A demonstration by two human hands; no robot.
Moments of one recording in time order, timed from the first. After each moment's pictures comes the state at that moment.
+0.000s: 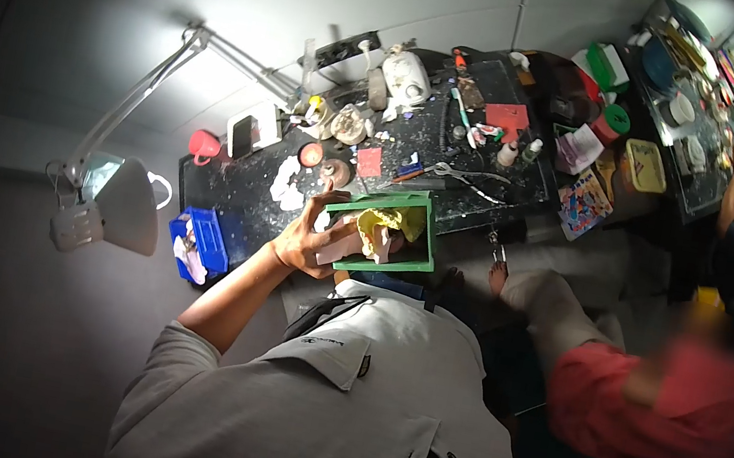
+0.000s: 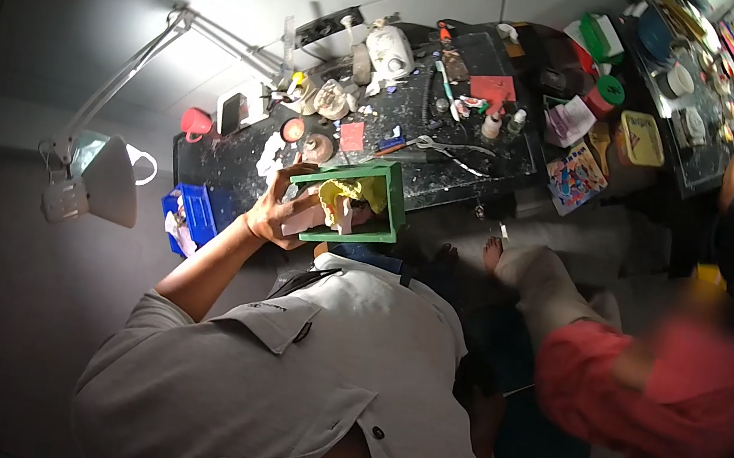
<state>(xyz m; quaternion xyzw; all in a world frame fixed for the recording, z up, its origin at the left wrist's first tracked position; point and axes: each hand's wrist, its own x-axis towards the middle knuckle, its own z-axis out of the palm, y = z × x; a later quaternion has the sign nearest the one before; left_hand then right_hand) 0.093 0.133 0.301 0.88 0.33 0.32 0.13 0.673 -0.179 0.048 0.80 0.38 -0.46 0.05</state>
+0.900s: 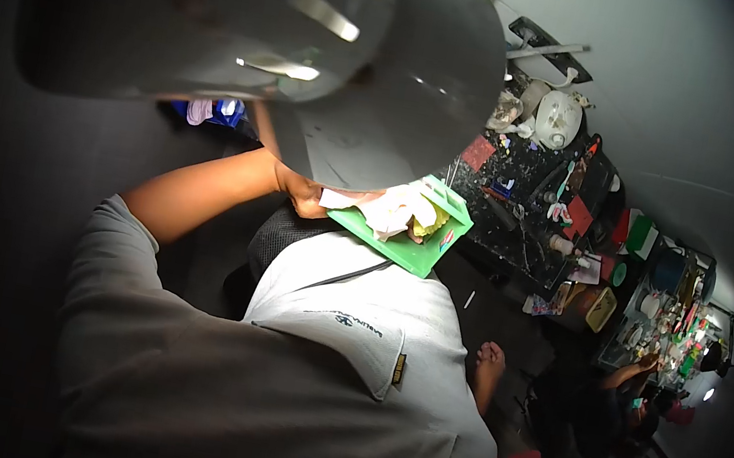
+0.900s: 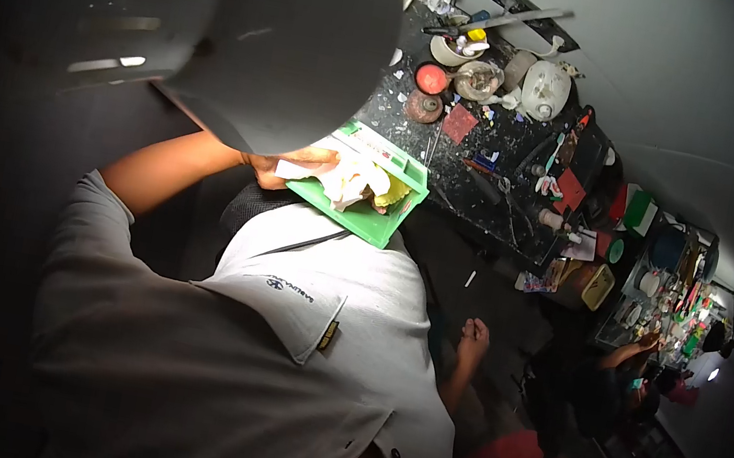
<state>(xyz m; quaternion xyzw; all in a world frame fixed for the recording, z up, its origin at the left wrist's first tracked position) -0.090 0.031 0.203 0.77 0.36 0.49 0.17 0.585 0.089 0.138 0.76 0.50 -0.40 -0.08</state>
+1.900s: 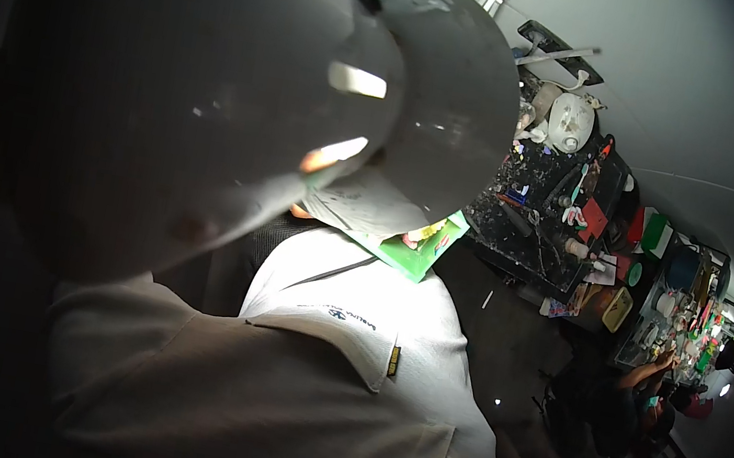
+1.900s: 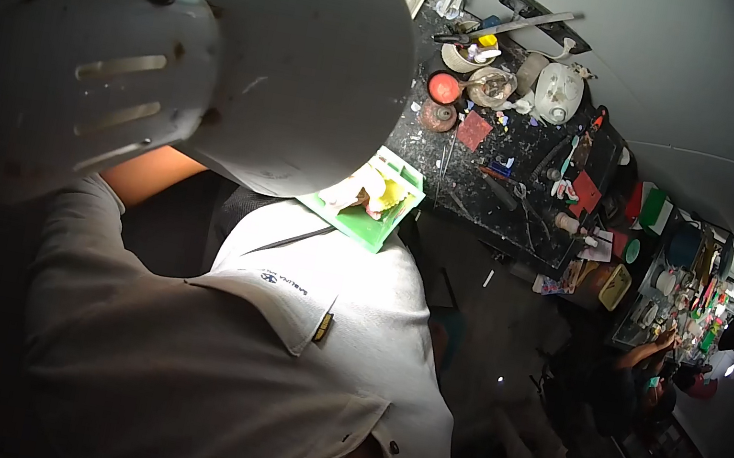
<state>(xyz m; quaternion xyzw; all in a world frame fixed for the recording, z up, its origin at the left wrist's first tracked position) -0.113 0.010 0.221 0.76 0.39 0.48 0.21 0.526 0.031 0.074 0.63 0.65 -0.43 0.09</state>
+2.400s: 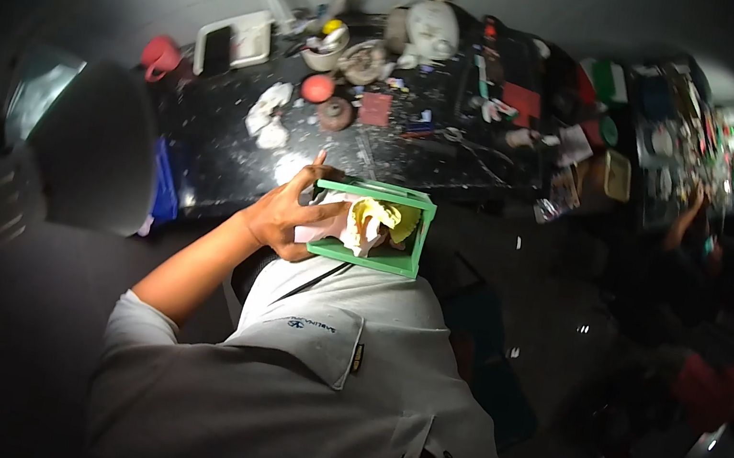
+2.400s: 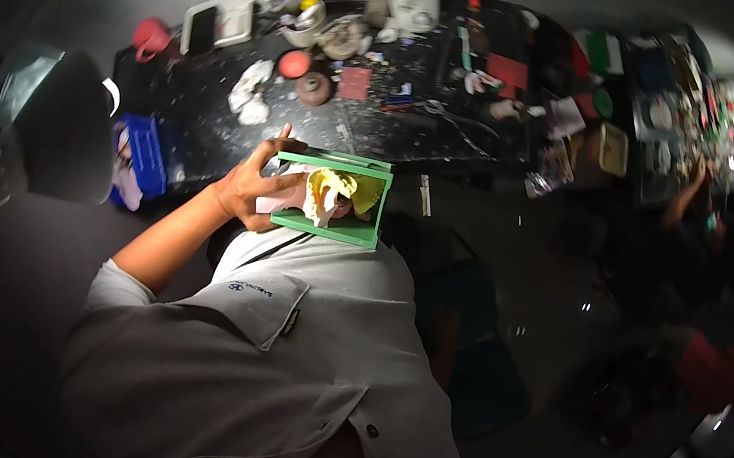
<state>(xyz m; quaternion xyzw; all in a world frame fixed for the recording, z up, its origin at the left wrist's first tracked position) 0.010 0.088 0.255 0.82 0.32 0.39 0.27 0.588 -0.098 0.042 0.74 0.48 -0.47 -0.01</state>
